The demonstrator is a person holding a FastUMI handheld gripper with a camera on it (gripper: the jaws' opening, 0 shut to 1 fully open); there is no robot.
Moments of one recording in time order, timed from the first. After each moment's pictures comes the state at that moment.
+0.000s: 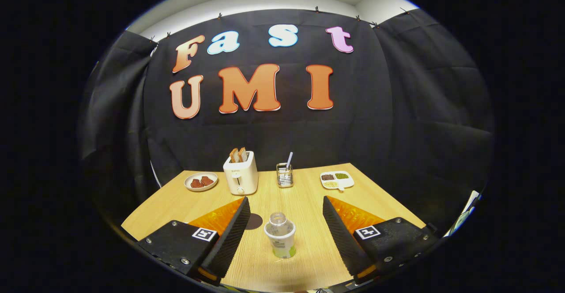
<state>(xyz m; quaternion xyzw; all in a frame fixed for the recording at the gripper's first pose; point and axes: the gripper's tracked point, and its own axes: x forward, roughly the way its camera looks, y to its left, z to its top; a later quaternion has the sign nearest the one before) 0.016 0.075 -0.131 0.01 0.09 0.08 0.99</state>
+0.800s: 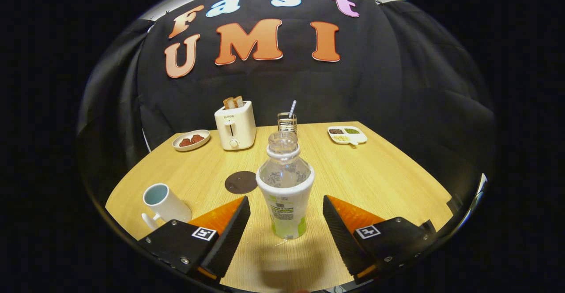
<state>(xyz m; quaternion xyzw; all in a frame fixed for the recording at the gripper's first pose) 0.054 0.093 -0.273 -0.01 0.19 0.08 0.98</state>
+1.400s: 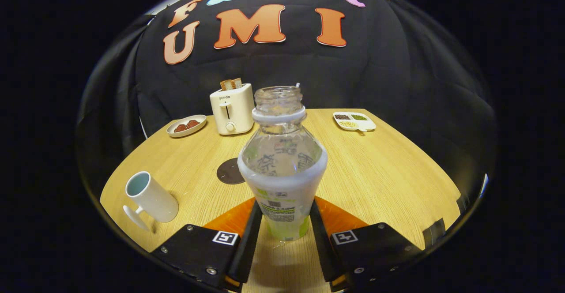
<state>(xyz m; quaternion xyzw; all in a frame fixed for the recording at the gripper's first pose) 0.077 0.103 -0.307 -0.03 0.23 0.09 0.97</state>
